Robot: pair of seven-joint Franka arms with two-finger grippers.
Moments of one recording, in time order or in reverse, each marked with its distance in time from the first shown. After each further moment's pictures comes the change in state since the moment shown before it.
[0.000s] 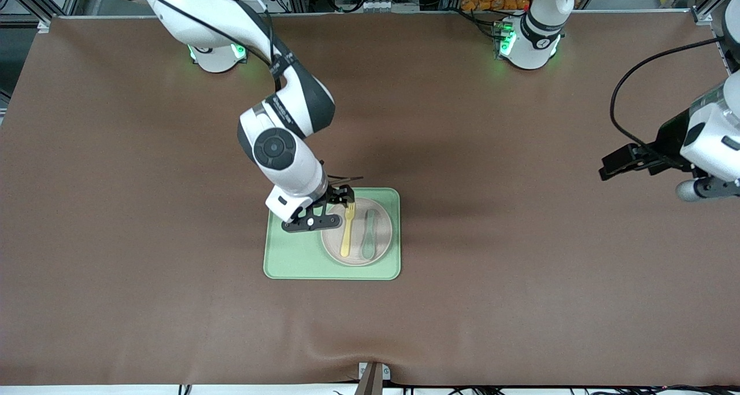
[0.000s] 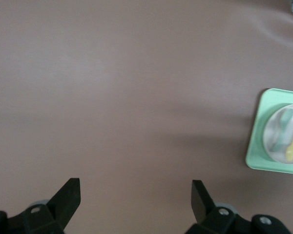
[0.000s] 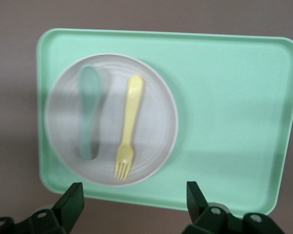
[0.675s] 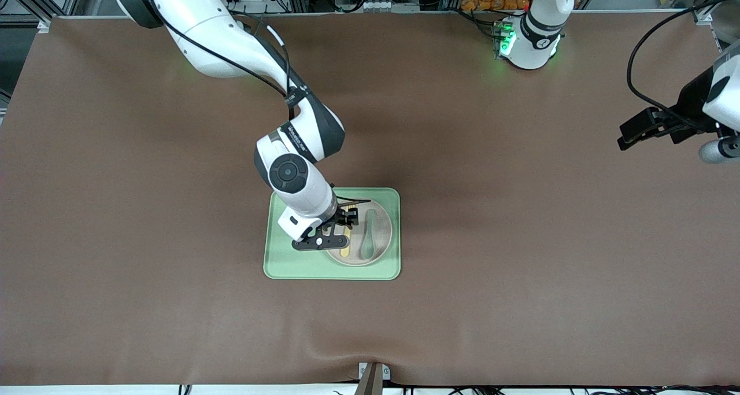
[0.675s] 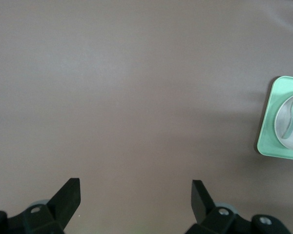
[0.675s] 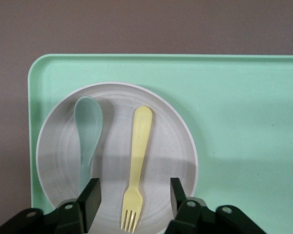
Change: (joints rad) left arm 0.009 -0.089 -0.009 -0.013 0.017 -0.096 0.000; right arm 0.021 0.168 -0.010 0.124 0.000 0.105 0.030
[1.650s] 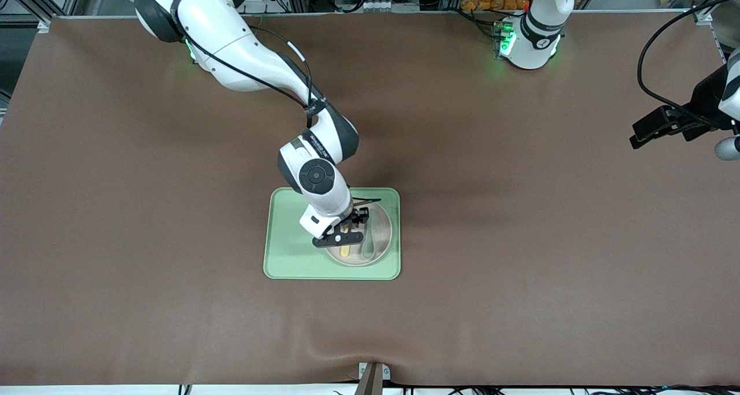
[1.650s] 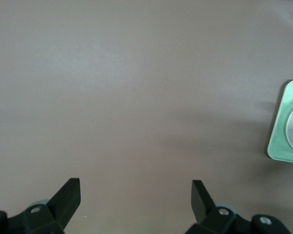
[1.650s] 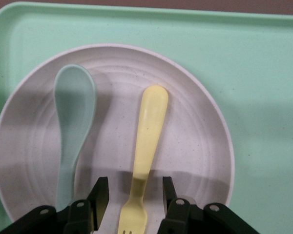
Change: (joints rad) left arm -0.066 -0.025 0.117 -0.050 0.001 0.029 0.028; right arm 0.046 0.090 -0.001 0.008 -0.058 0.061 0.024
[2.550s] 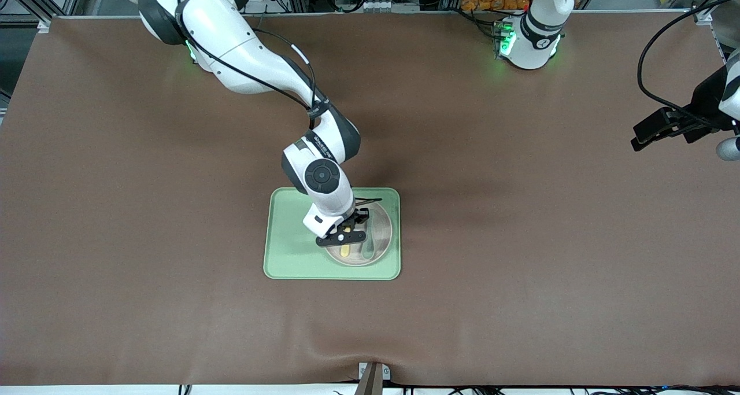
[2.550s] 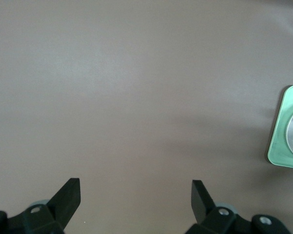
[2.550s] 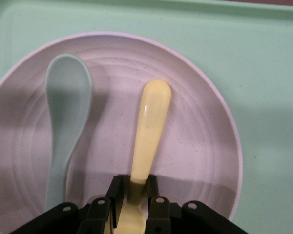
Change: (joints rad) left arm -0.031 -0.008 0.029 -0.015 0.000 0.033 0.001; right arm 0.009 0.015 0.000 0.000 -0.032 0.008 0.009
